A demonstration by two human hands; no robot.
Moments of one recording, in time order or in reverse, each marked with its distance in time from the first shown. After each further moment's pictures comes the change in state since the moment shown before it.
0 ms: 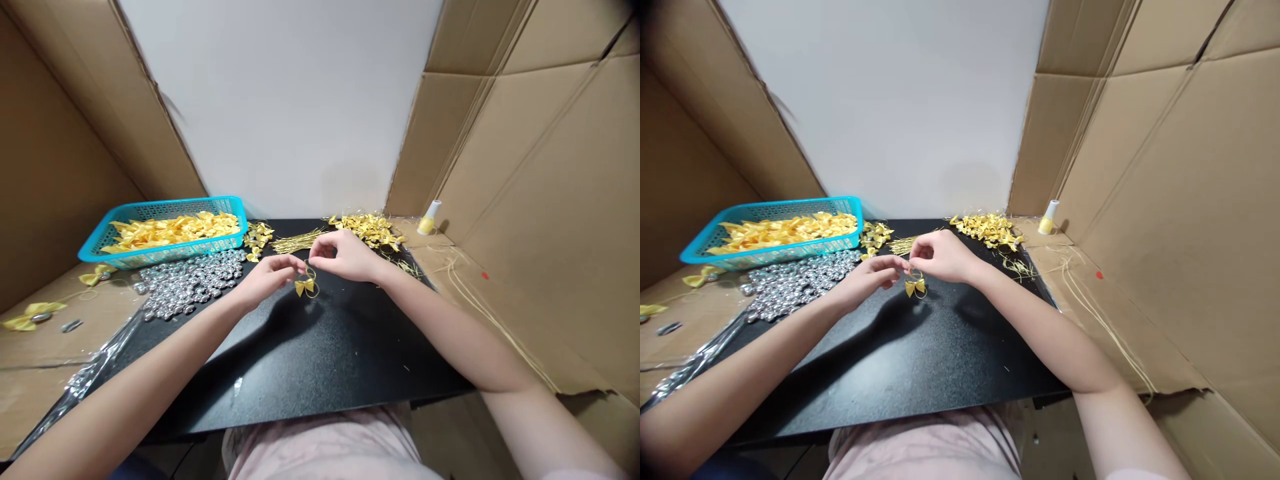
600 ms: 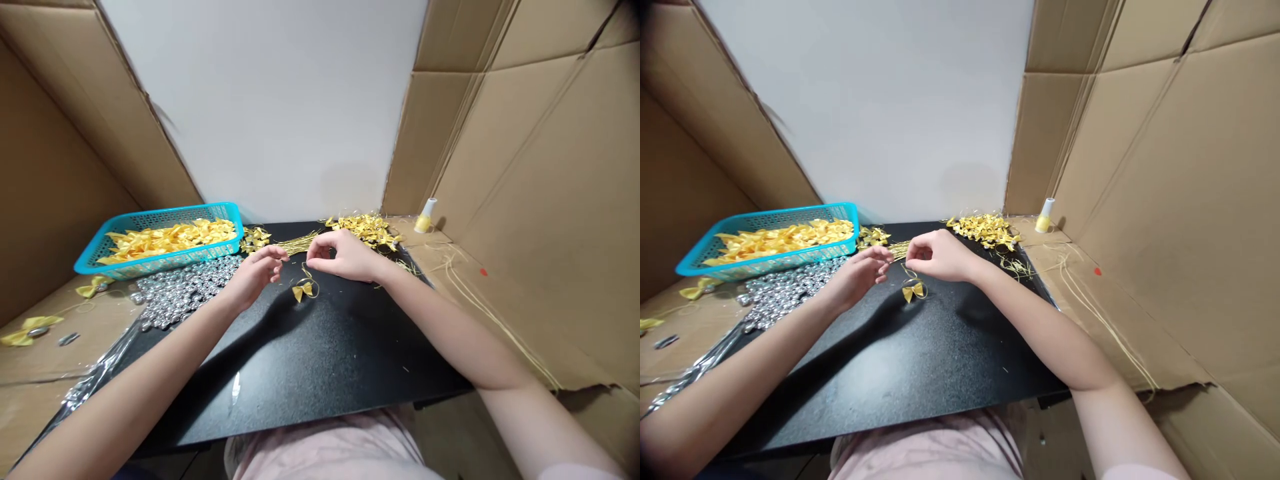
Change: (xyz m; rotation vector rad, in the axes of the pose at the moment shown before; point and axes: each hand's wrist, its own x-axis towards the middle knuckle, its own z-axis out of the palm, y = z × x) left_hand 0.011 -0.006 -0.014 -0.333 0.101 0.043; right_hand -0.003 -0.002 -0.010 0.026 -0.016 -0.024
